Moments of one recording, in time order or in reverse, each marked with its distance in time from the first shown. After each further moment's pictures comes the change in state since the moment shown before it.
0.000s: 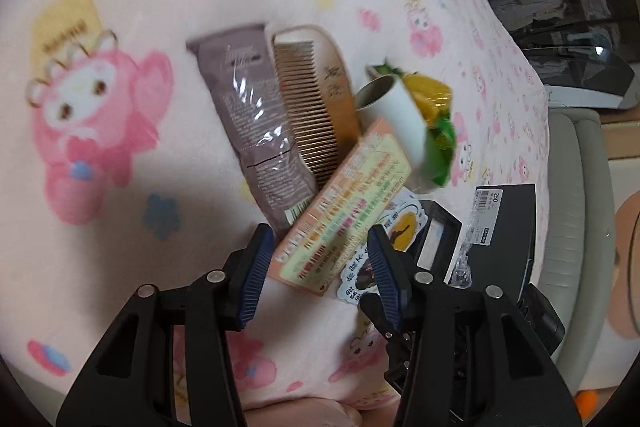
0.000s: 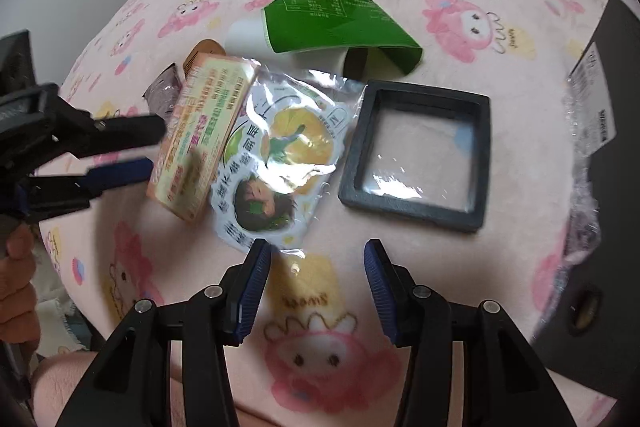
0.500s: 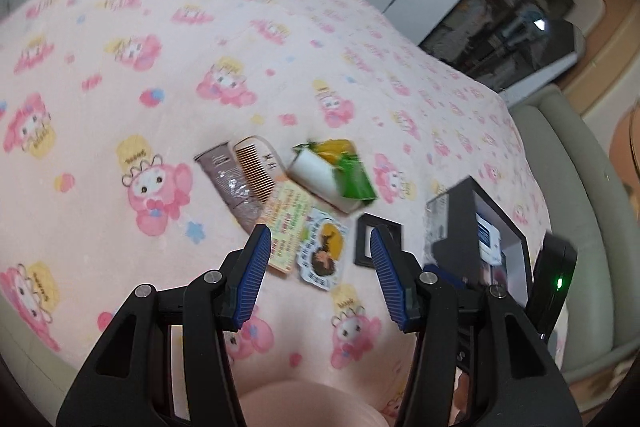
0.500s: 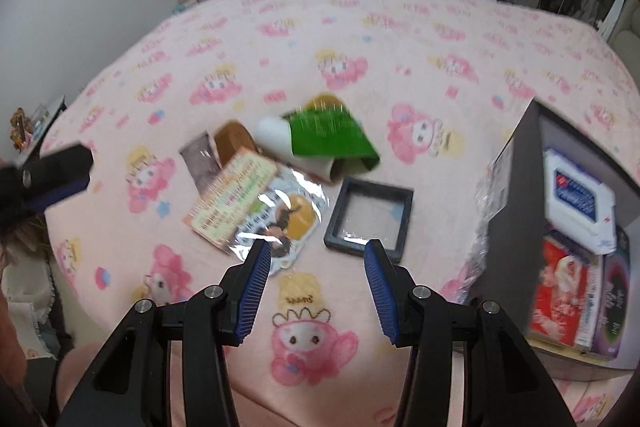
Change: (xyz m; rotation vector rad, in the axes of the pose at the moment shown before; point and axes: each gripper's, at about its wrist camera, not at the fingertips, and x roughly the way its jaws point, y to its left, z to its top) left arm -0.110 -0.051 -0.066 0.273 -0.376 0.050; right arm -0.084 0.019 -0.004 -0.089 -0.187 -0.117
